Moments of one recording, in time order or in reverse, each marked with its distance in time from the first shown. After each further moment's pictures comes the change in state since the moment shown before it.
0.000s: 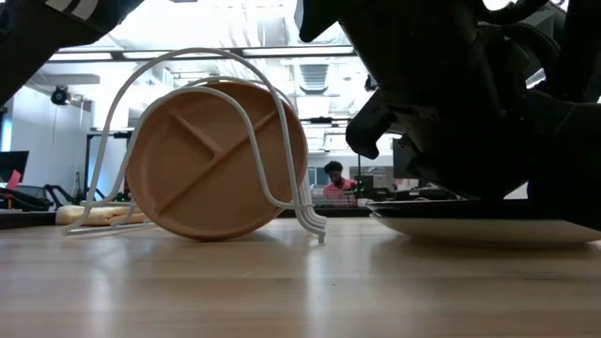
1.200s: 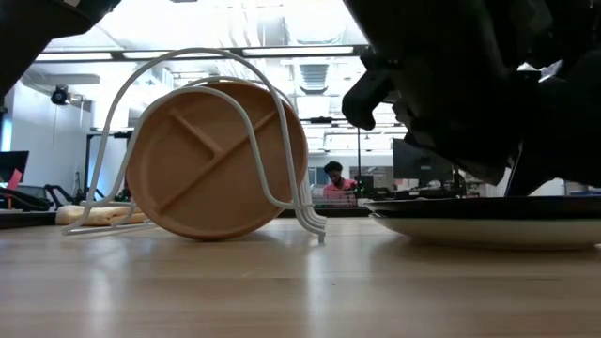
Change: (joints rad) left arm -0.031 -0.042 0.011 -0.047 -0.001 0.027; right arm 0.001 -0.018 0.001 -0.027 -0.143 0.006
